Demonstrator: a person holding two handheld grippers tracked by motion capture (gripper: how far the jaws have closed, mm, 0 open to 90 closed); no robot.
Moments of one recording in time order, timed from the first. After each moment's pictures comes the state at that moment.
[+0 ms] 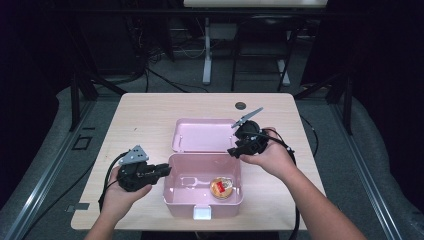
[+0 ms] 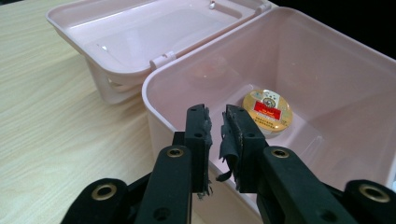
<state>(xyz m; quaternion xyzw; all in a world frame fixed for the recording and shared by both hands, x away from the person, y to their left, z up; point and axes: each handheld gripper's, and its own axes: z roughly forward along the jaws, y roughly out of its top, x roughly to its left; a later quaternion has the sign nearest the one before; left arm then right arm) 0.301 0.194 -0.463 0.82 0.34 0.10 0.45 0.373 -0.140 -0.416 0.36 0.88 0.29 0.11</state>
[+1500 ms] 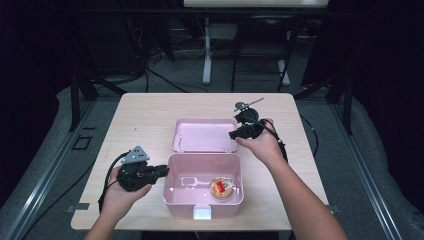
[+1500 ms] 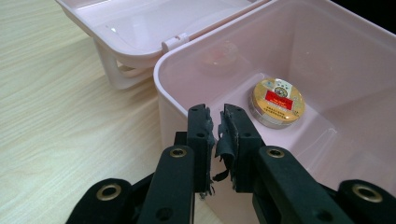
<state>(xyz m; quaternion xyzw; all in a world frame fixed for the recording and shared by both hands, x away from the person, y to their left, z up) 0.304 0.196 -0.468 0.82 0.36 0.11 0.43 0.427 -0.142 -0.437 0.48 0.82 0.30 0.14</state>
